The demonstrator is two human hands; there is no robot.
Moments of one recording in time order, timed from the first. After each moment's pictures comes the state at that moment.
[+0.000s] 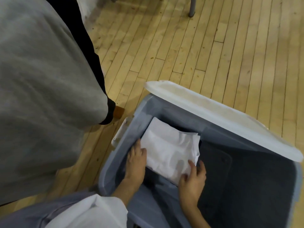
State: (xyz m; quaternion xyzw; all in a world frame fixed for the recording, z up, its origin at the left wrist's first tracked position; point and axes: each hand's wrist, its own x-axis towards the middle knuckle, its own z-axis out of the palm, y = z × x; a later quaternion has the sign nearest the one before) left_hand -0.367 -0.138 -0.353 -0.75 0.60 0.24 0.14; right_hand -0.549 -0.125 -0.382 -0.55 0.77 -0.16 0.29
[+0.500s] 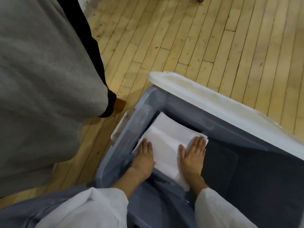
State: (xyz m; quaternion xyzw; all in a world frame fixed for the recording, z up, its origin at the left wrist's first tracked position) left_hand -0.381 -0.143 -0.376 -0.69 0.61 0.28 0.28; right_hand -0.551 -0.188 -0.450 -0.65 0.70 0.03 0.29
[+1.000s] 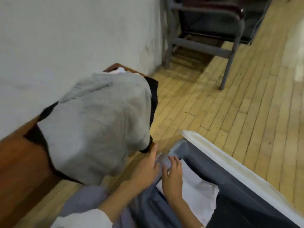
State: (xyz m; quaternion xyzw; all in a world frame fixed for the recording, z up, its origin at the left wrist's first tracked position) left_hand -0.303 -0.130 -0.169 -0.81 0.49 0.27 -0.17; right_hand -0.410 -0.168 -0.220 -0.70 0.52 -0.19 0.44
